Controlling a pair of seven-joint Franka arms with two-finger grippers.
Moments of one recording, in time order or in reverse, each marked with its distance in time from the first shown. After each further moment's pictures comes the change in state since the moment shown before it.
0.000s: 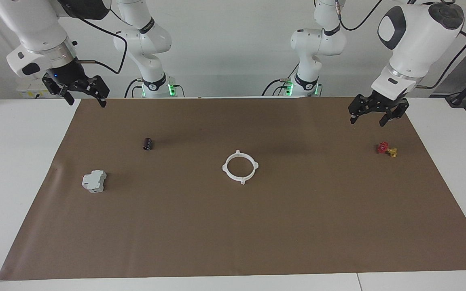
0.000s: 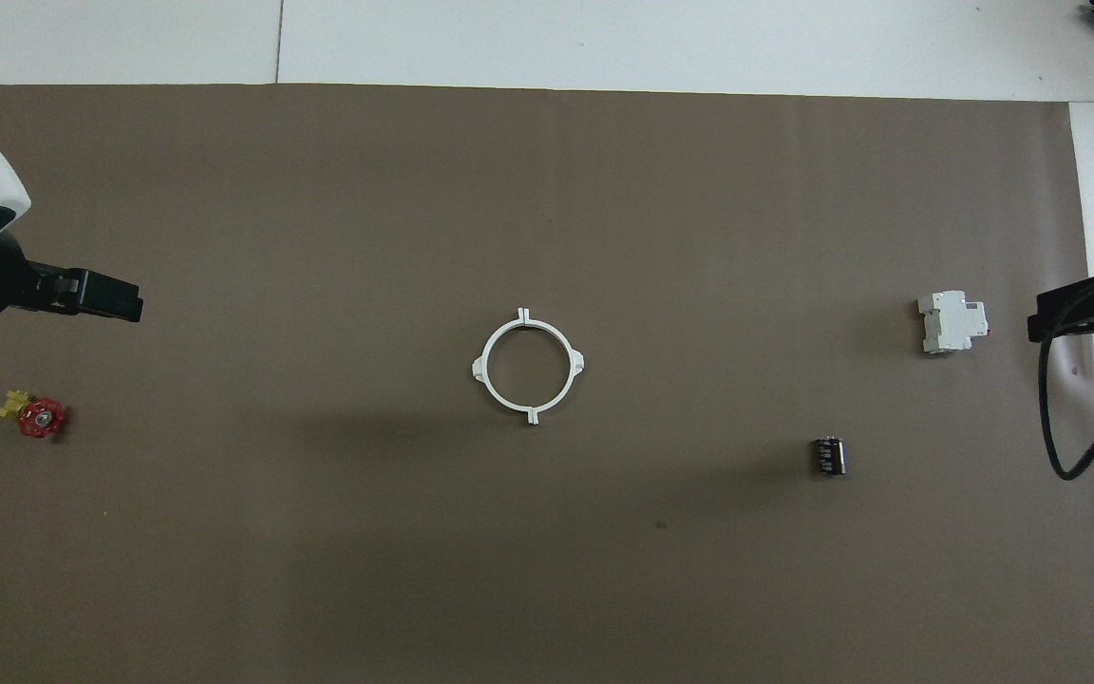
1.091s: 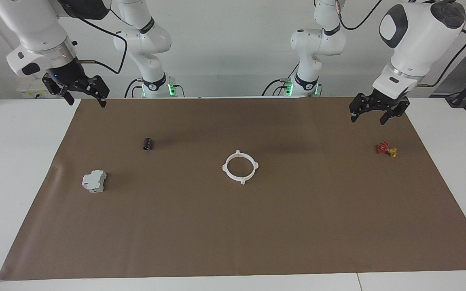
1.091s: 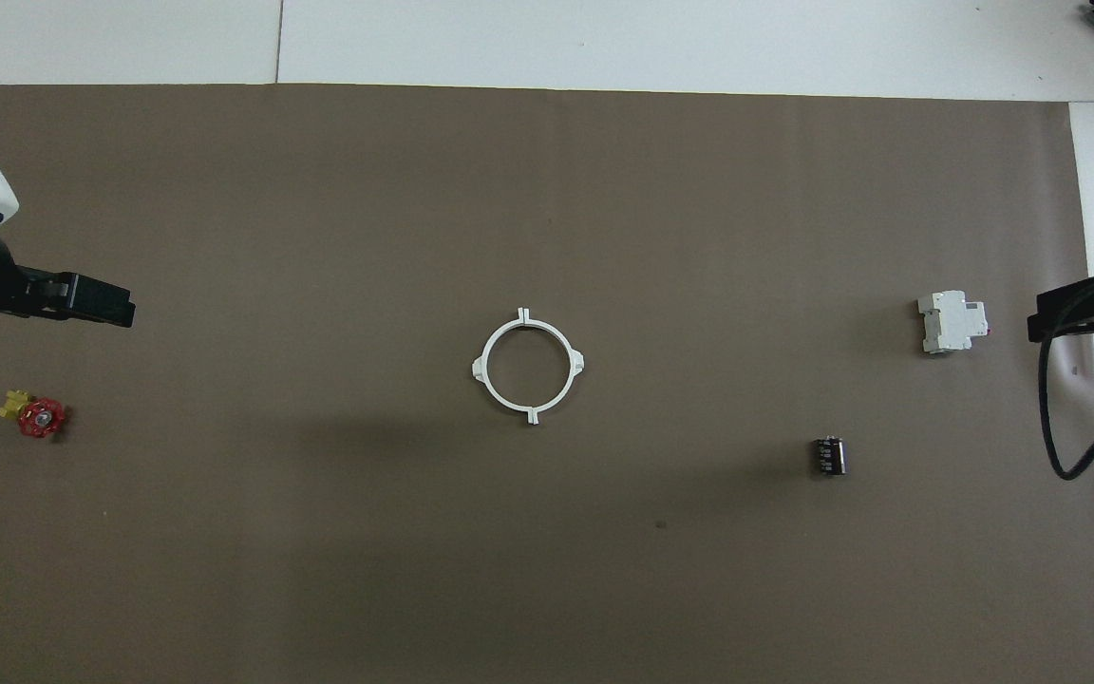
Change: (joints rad) left arm 0.023 -0.009 -0.010 0.001 0.000 -0.020 -0.002; right arm 0.000 0.000 0.000 0.000 0.000 0.000 0.000
